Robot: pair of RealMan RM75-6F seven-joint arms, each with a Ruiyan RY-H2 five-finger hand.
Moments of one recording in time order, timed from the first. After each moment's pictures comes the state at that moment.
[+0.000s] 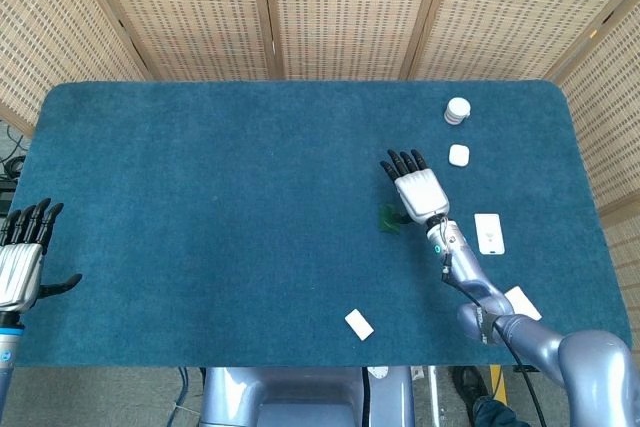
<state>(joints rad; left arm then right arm) -0.17 -1.18 -0.09 -1.57 1.34 1.37 0.15 0.82 -1.70 0.21 -0.92 -1.24 0.84 -0.20</state>
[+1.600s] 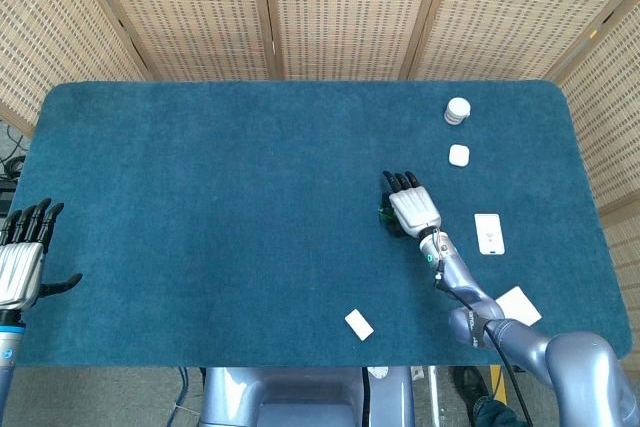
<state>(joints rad) -0.18 -1.18 -0.10 -1.57 1.32 1.36 0.16 0.82 -1.77 0.19 -0.88 -1.17 0.73 -0.17</state>
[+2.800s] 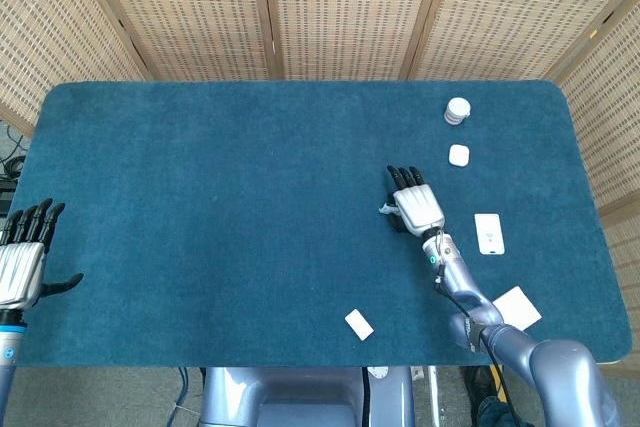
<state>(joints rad) -0.19 -1.19 -0.10 -1.57 1.32 1.36 0.16 0.80 -1.86 0.18 -0.71 -1.28 0.84 -0.04</state>
